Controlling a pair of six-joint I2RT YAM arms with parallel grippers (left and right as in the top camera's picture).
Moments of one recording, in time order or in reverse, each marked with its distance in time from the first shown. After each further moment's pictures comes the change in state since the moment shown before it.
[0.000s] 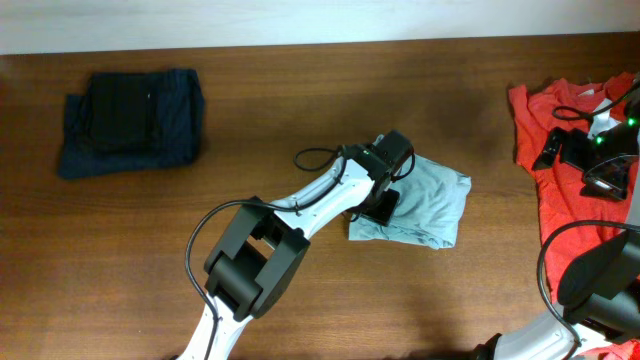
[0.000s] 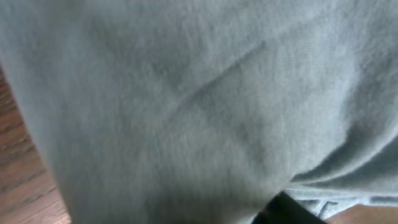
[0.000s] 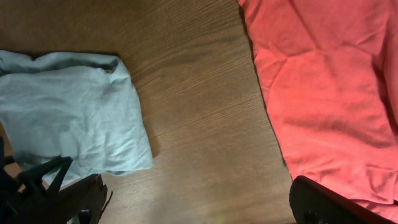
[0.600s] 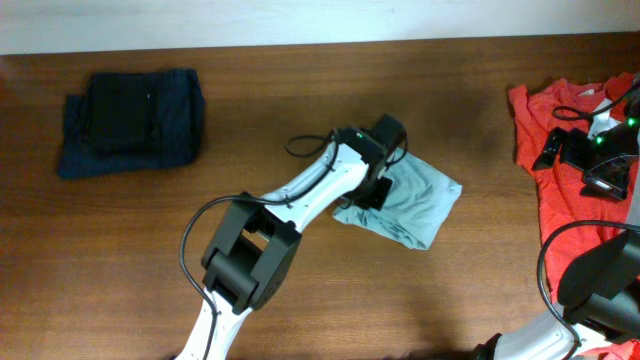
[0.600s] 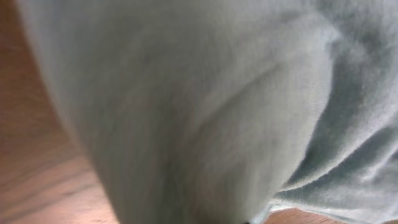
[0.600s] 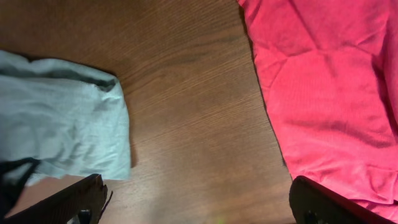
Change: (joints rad) left arm 0.056 0.017 0.127 -0.137 -0.023 0.054; right arm 0.000 0.000 0.000 0.000 0.000 0.000
